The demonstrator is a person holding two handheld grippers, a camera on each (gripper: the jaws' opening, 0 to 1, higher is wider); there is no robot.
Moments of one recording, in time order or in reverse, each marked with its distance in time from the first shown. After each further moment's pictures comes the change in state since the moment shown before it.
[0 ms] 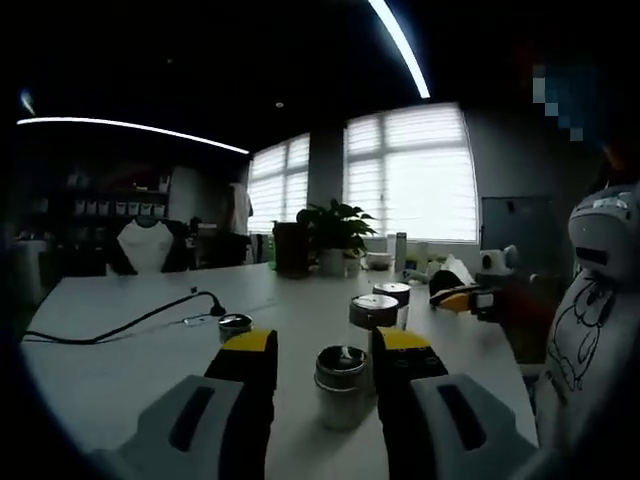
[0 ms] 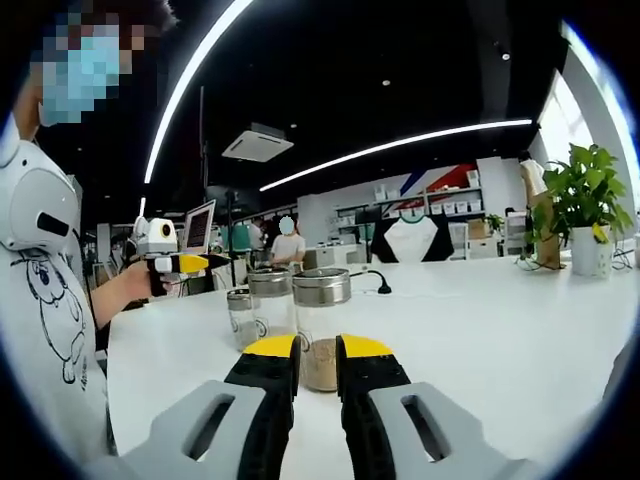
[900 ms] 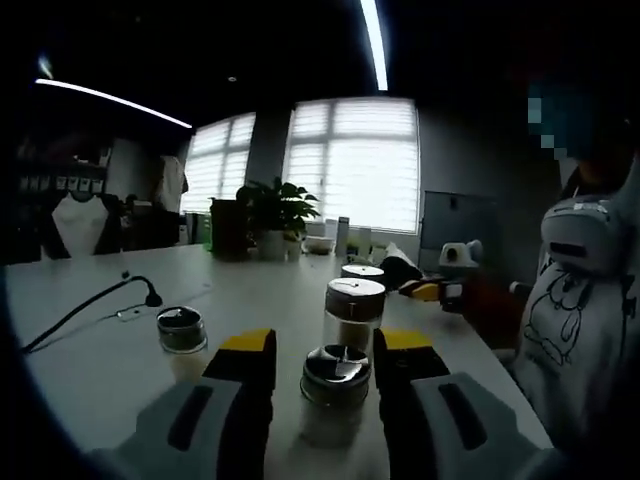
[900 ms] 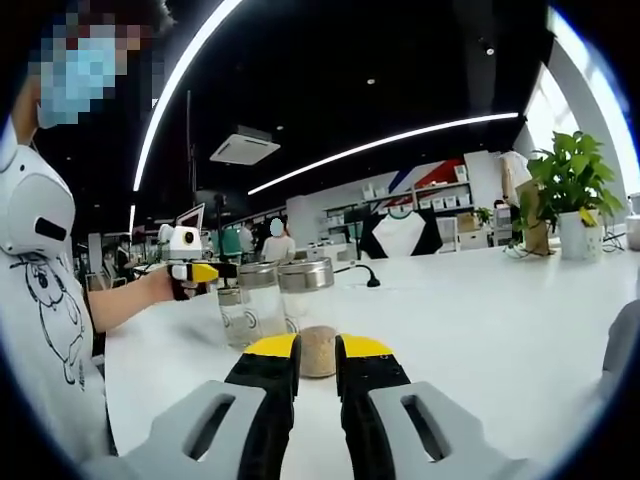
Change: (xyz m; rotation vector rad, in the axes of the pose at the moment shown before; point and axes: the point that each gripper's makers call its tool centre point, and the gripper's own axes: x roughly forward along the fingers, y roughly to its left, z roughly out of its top) left arm 0.050 -0.010 -0.023 -0.032 0.070 -0.309; right arm -0.012 -0.011 -0.014 0.042 -0.002 -0.050
